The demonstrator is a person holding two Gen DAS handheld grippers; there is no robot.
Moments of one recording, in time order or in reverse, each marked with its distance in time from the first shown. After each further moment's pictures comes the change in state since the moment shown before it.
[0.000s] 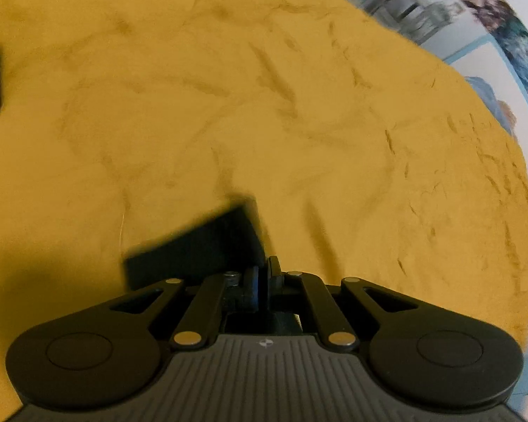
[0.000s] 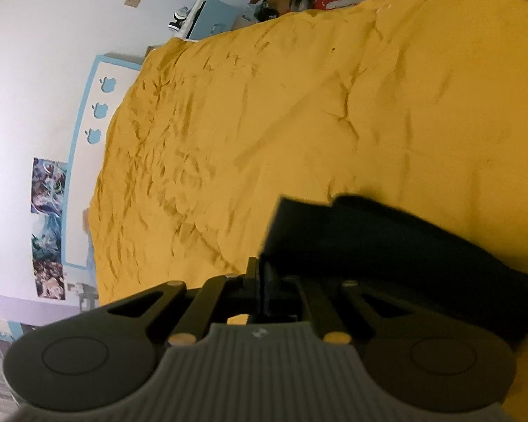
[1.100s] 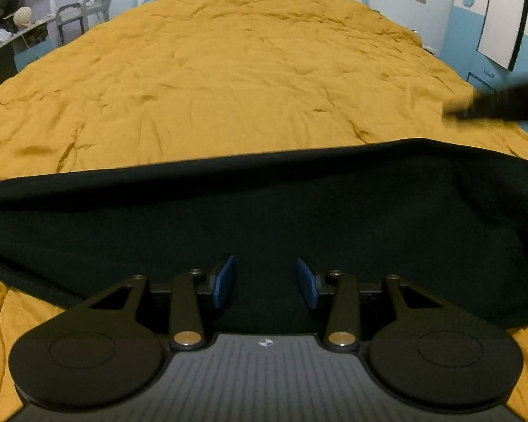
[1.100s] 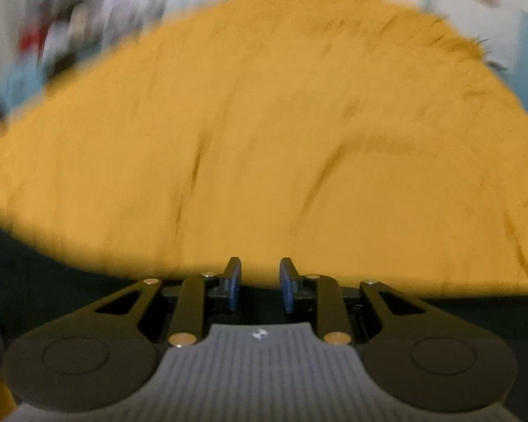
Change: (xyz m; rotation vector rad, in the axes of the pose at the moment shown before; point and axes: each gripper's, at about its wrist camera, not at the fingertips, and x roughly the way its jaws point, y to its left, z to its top) left arm -0.075 -0.047 -0.321 1.126 -0.007 -0.259; right arm 0.148 0.180 -0.288 -1.231 0.137 -0.030
